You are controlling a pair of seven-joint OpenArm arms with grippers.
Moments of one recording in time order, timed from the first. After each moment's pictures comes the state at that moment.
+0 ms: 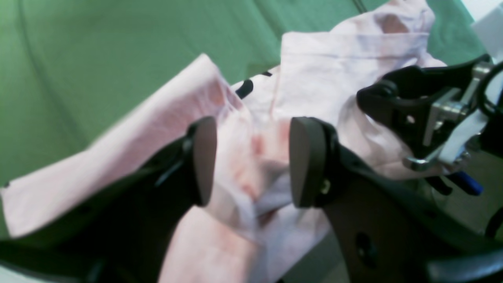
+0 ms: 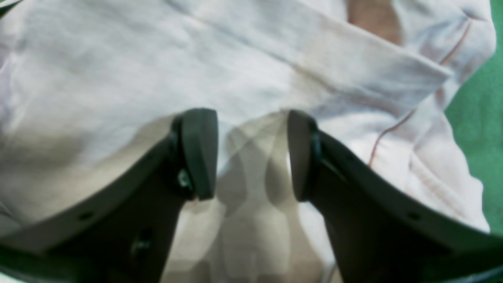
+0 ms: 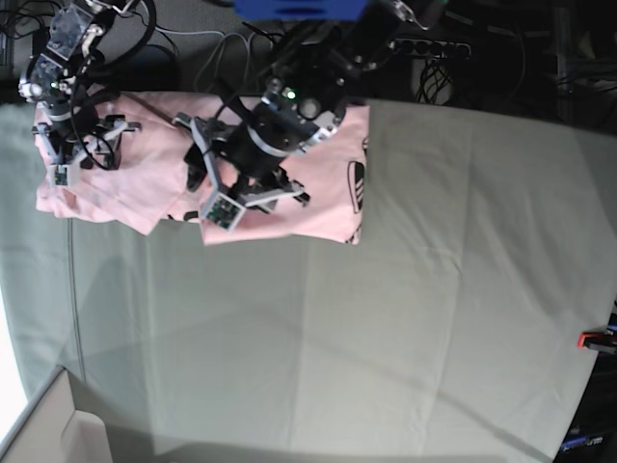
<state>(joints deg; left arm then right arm) 7.1 3.1 39.7 95.4 -2.5 0.9 37.0 -13.3 -3.4 45.1 84.8 -9.3 39.9 -25.0</state>
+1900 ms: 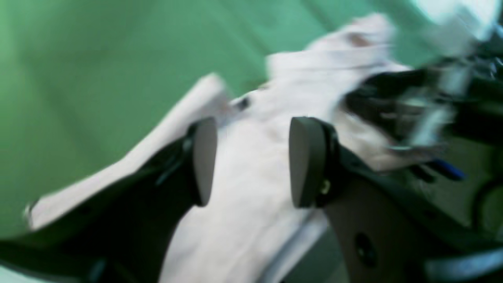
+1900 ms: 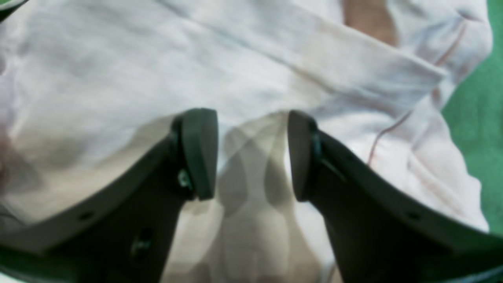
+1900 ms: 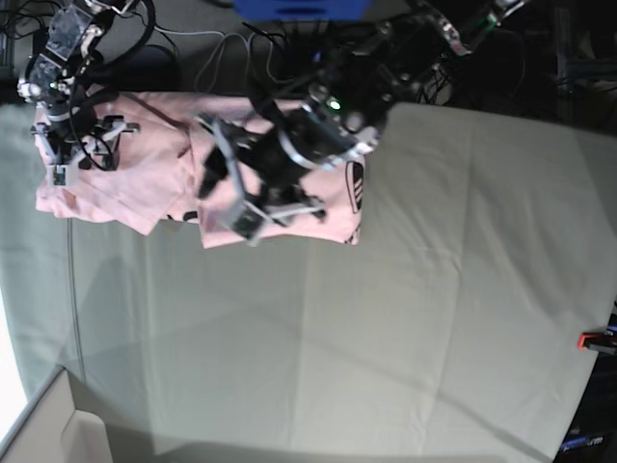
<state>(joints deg) 2.5 -6.0 41.2 99.8 -14.3 1.2 37.1 -13.1 -3.6 45.5 84.8 -9.3 39.9 -25.0</state>
